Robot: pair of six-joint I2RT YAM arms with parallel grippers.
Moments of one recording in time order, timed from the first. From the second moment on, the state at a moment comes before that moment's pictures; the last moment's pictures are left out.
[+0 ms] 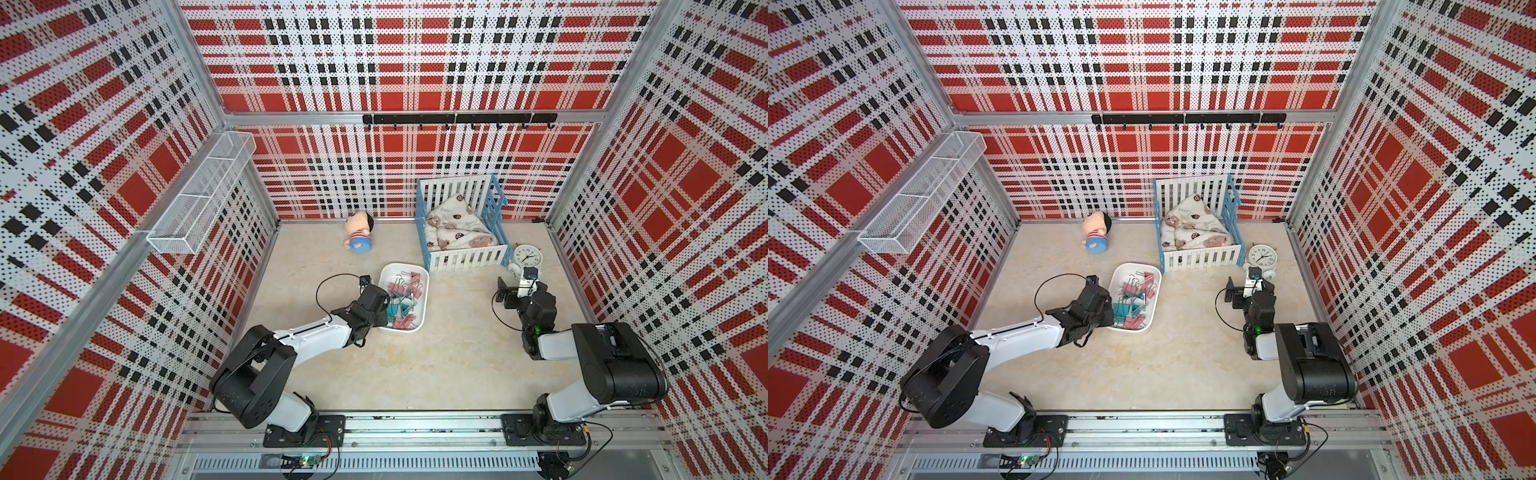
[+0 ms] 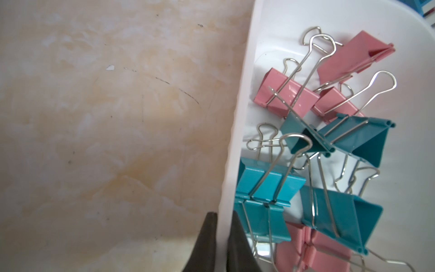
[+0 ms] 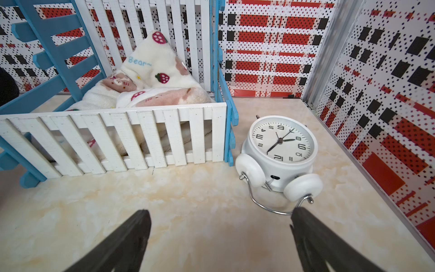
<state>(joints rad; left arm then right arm) -0.62 1.49 0.69 -0.11 -0.27 -0.60 0.02 1.55 0.31 1.05 0.05 -0.02</state>
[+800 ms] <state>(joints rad) -0.67 1.36 0.74 -0.16 -0.36 -0.59 0.02 1.55 0.31 1.05 0.05 -0.02</state>
